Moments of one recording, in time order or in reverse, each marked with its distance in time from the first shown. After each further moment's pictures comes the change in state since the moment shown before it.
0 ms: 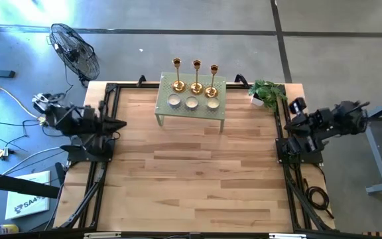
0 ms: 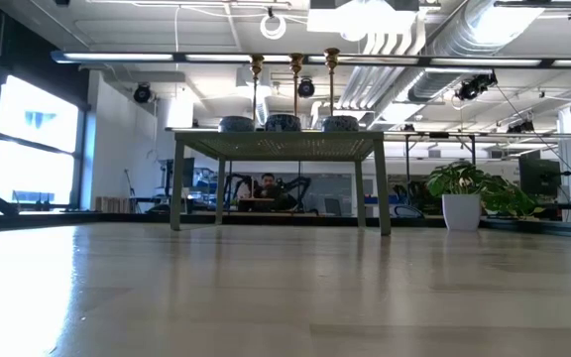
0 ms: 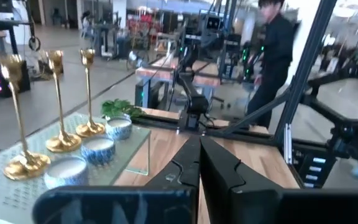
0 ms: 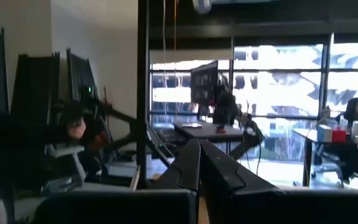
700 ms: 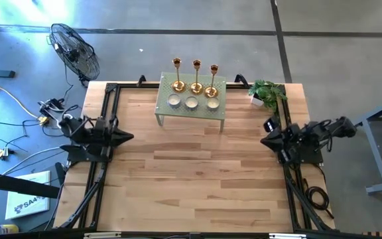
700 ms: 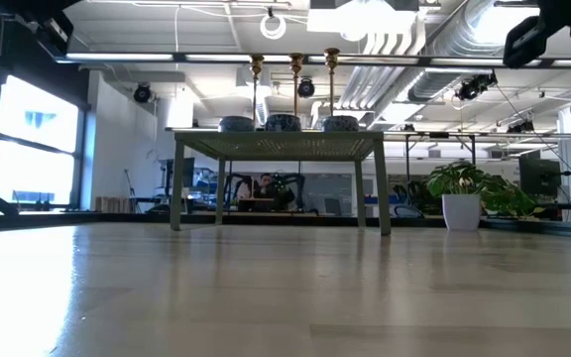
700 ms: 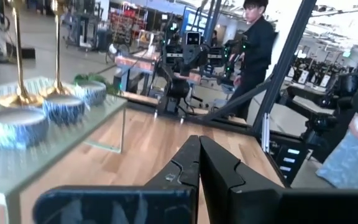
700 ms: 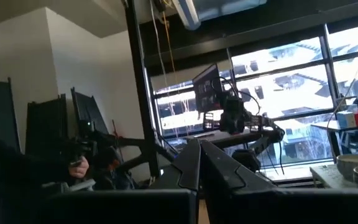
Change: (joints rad) left arm 0.000 -0.198 -0.368 0.204 0.082 -0.075; right arm -0.011 -0.135 -0.614 0.645 0.010 0.176
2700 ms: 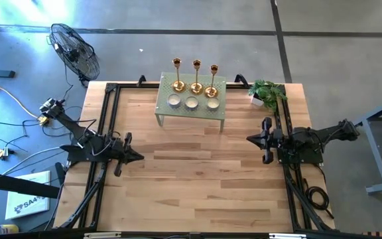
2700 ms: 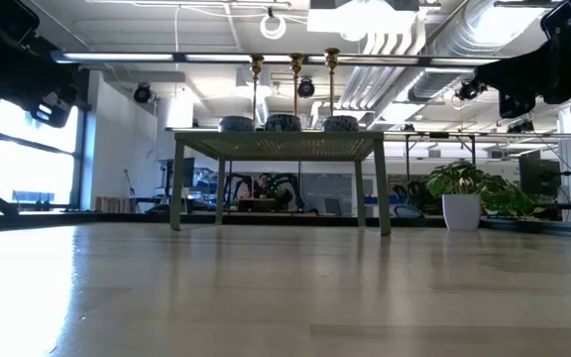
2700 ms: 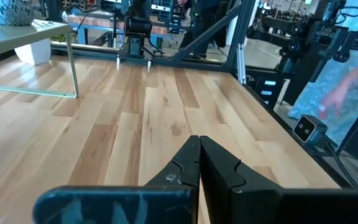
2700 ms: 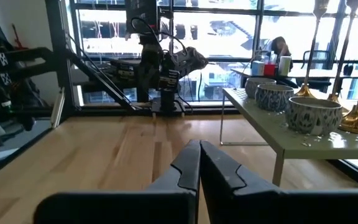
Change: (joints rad) left arm 0.000 0.038 -0.389 0.274 0.201 0.007; right arm -0.072 0.008 -0.080 -0.266 0.204 -0.166
